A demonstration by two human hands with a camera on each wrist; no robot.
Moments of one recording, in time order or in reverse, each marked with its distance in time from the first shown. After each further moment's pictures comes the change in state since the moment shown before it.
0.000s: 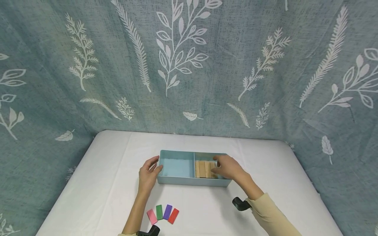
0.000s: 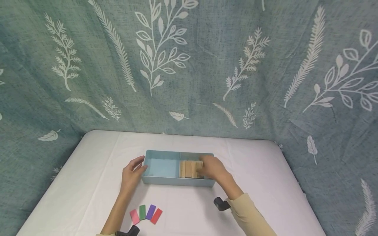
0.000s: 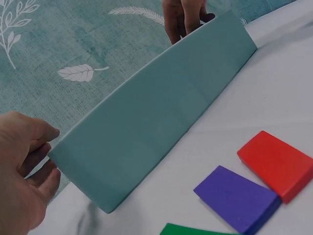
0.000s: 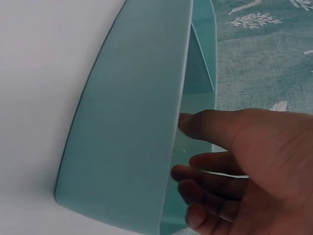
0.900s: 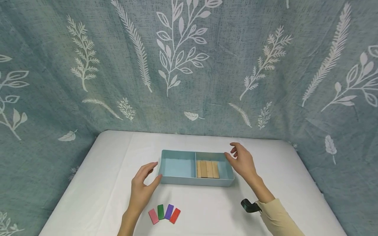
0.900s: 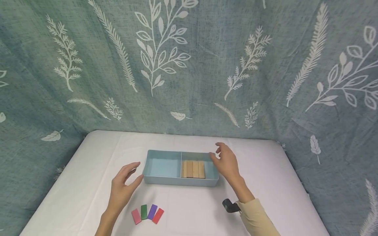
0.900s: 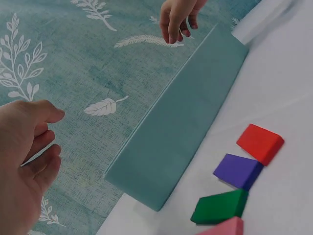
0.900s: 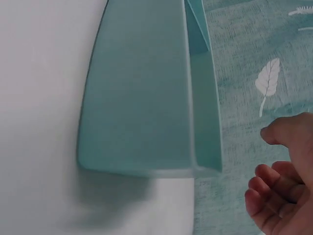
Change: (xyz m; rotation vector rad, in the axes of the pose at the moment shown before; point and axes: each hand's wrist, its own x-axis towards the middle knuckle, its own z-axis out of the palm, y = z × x) left_hand -0.050 0.059 -0.026 0.213 -0.041 0.493; right_hand -0.006 0.037 -0.005 0.149 0.562 0.002
